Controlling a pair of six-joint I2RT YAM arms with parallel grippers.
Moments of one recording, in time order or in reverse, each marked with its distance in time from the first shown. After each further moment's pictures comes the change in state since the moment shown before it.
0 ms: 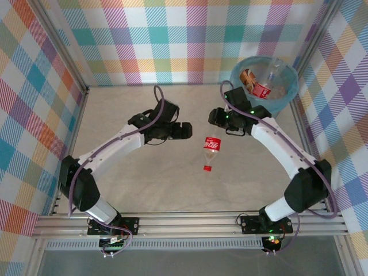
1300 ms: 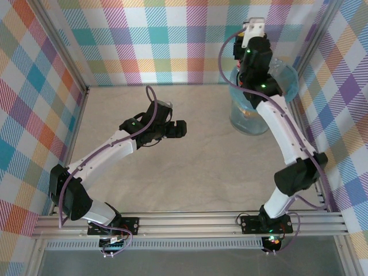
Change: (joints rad) left arm 0.013 -0.083 -0.082 0.077 -0.090 0.040; right arm -0.079 0.228 0.491 0.645 0.606 -0.787
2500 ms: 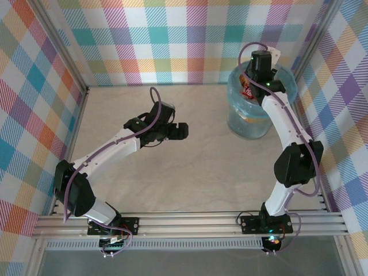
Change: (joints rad) left arm 0.000 0.045 0.000 -0.004 0.033 0.000; right arm -0.183 0.076 -0.122 -0.318 -0.058 0.578
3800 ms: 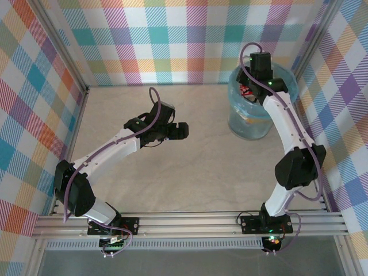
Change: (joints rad) left arm 0.000 0.000 -0.002 0.000 0.007 -0.030; right arm 0.008 -0.030 0.040 -0.212 -0.259 0.049
